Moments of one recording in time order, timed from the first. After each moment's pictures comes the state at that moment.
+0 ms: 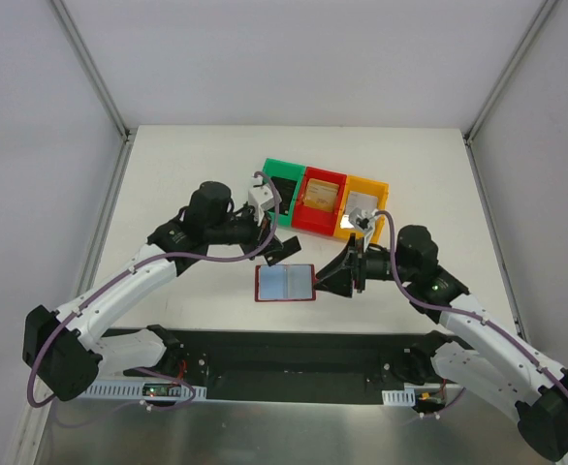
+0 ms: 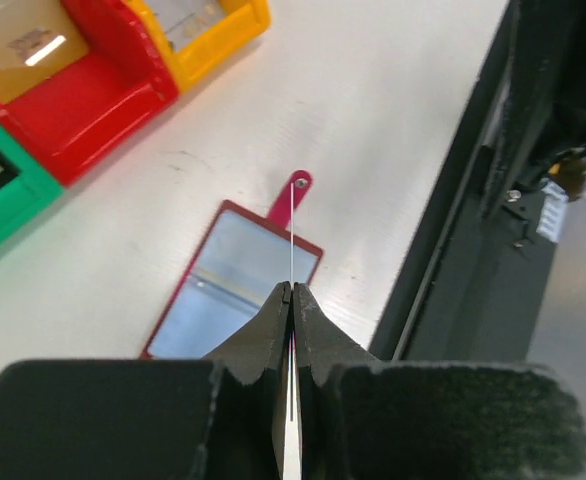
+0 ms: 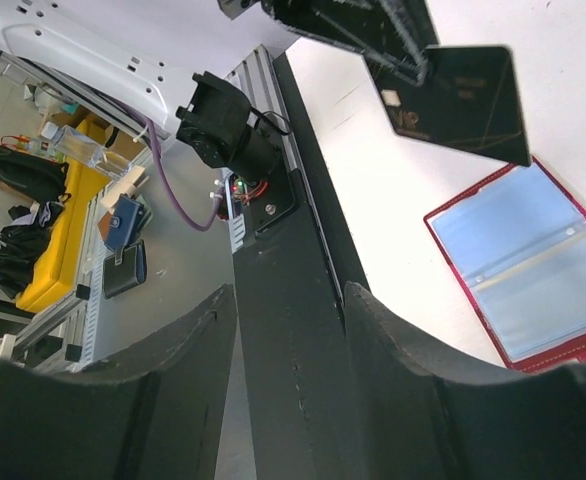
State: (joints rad) left arm -0.63 1.13 0.94 -0.34 0.61 -0.08; right arm 0.62 0.81 0.54 0.06 -0.85 0.49
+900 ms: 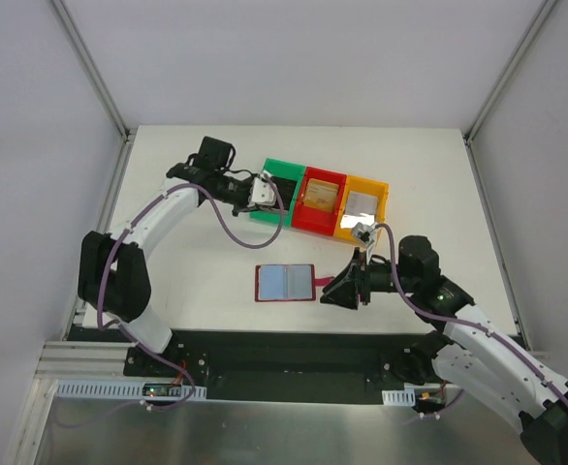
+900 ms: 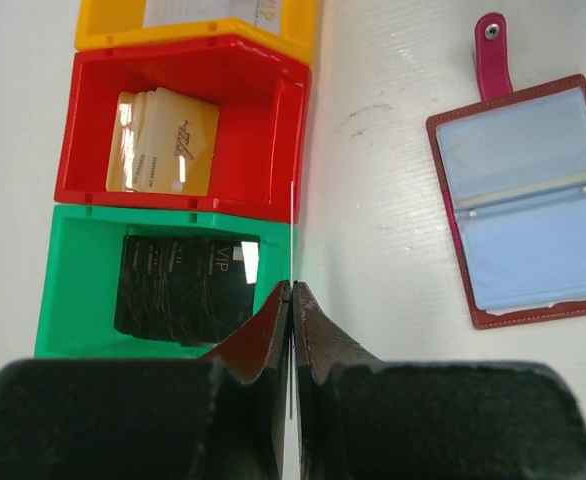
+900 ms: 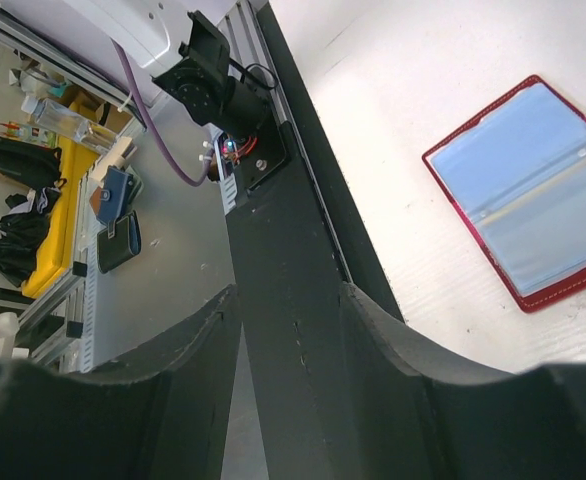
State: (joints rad) left arm -0.36 1.59 1.30 -0.64 0.92 1.15; right arm 0.61 0.72 0.49 -0.10 -0.84 0.44
